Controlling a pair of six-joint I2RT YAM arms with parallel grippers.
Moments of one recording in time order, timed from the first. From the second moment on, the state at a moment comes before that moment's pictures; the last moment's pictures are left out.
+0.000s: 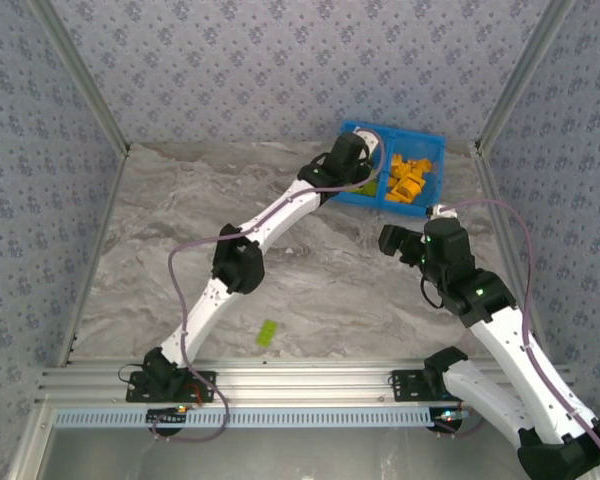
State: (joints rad) left arm -0.77 2.67 2.66 -0.48 -0.18 0.03; right arm 0.42 0.77 0.86 -0.68 0.21 0.54
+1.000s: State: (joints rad) left arm -0.77 1.73 1.70 -0.25 -0.12 -0.02; right arm 0.86 0.93 0.88 -0.76 0.12 0.50
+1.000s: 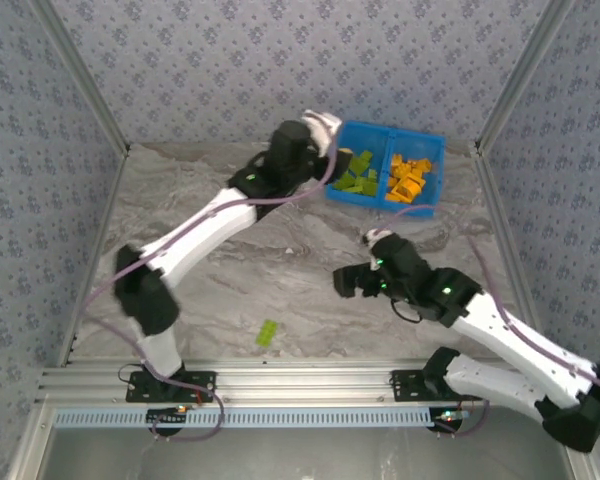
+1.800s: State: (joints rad) left arm -0.65 0.78 0.86 -0.71 -0.41 -0.16; right arm 1.29 1.97 1.44 -0.83 0.11 0.74
